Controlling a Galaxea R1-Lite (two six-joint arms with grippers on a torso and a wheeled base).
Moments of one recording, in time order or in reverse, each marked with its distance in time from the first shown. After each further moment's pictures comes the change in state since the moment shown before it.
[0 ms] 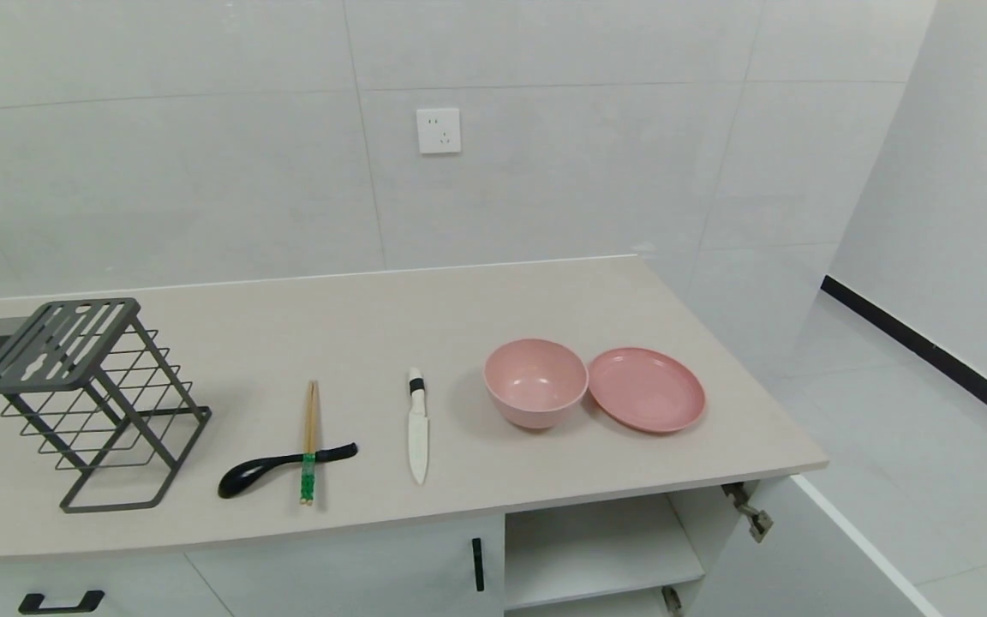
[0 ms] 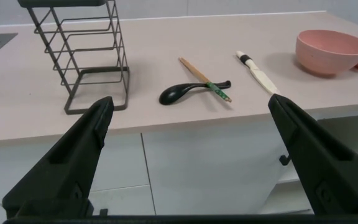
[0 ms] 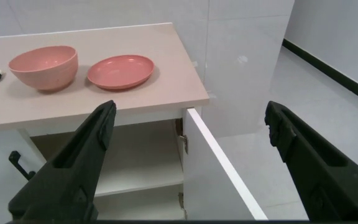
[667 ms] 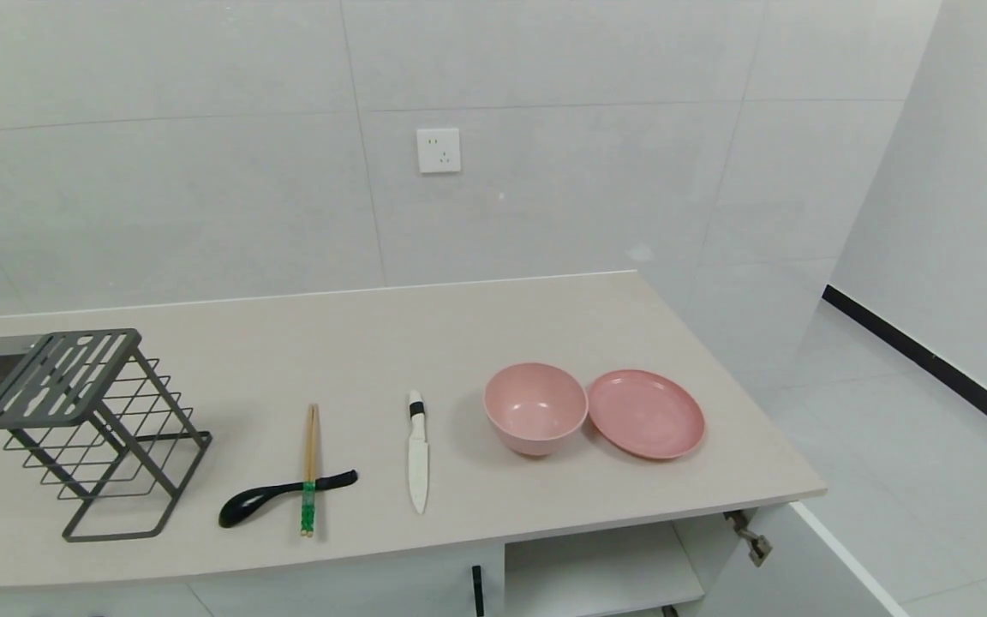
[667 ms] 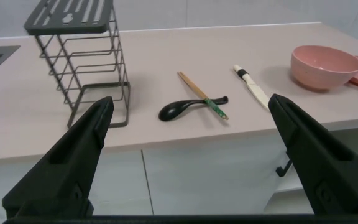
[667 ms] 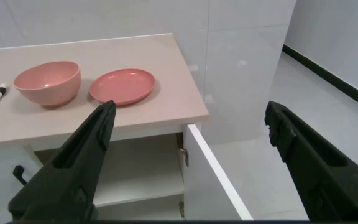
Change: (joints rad) left arm 0.000 0.000 0.000 0.000 0.001 -0.002; right arm 0.000 0.000 0.000 0.000 0.000 0.000
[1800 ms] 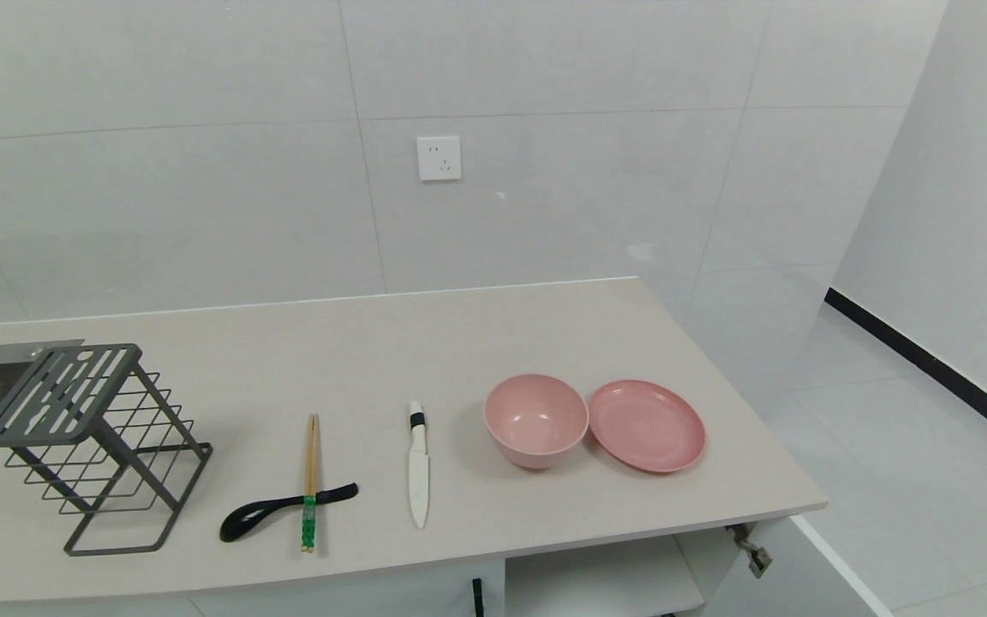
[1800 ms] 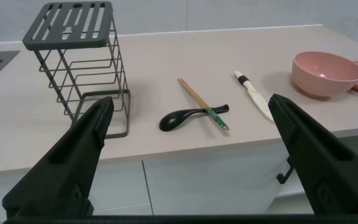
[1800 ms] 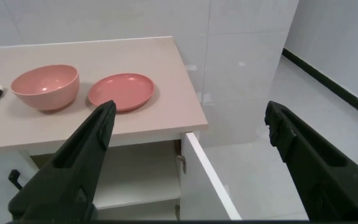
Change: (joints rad) left arm 0.000 0.000 0.000 0.000 -0.001 0.003; right arm 0.001 0.000 0.000 -0.002 0.004 -0.036
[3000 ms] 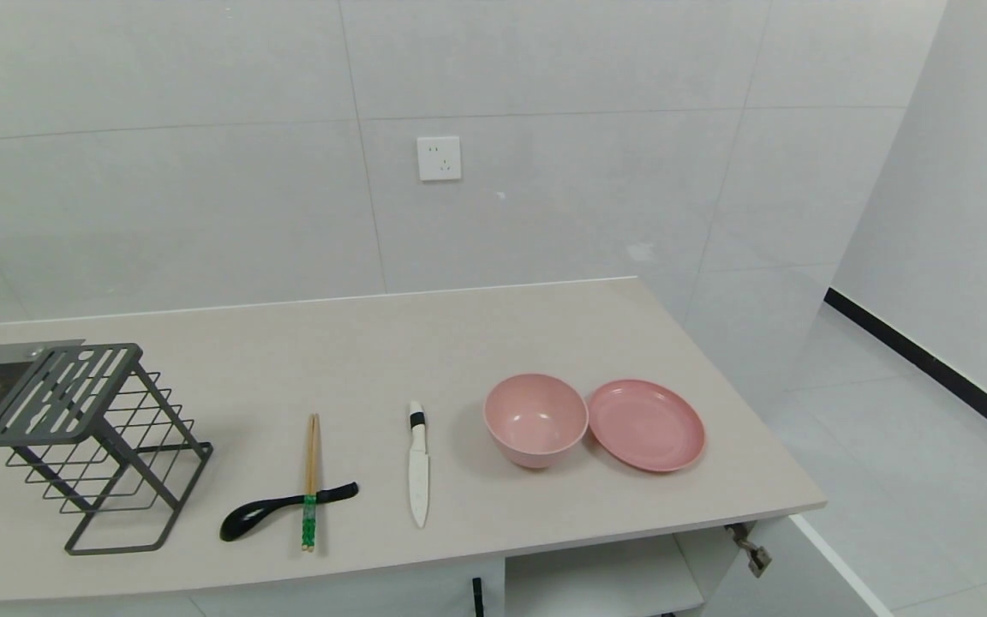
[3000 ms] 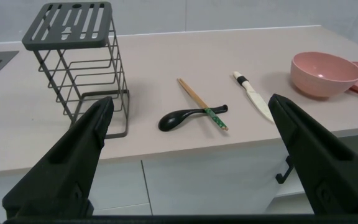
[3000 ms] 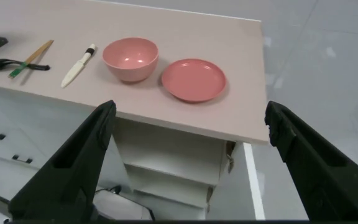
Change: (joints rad) left arm 0.000 0.000 0.000 0.000 -0.006 -0.004; right arm 0.062 0.501 -0.246 -0.042 0.328 -0.071
